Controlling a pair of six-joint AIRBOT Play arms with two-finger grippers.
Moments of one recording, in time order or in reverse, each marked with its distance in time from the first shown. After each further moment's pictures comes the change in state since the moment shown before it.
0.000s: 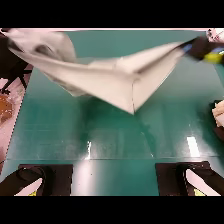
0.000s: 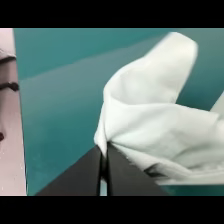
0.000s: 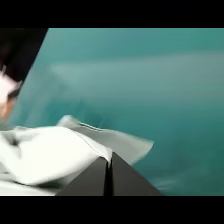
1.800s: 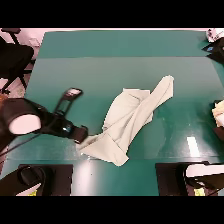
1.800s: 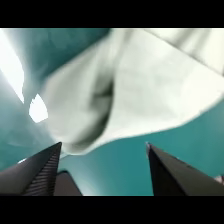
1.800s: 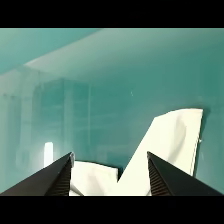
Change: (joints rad) left arm -0.360 0.115 -0.795 -0.392 -0.041 -0.408; right arm -0.381 -0.572 0.410 0.059 0.330 -0.021
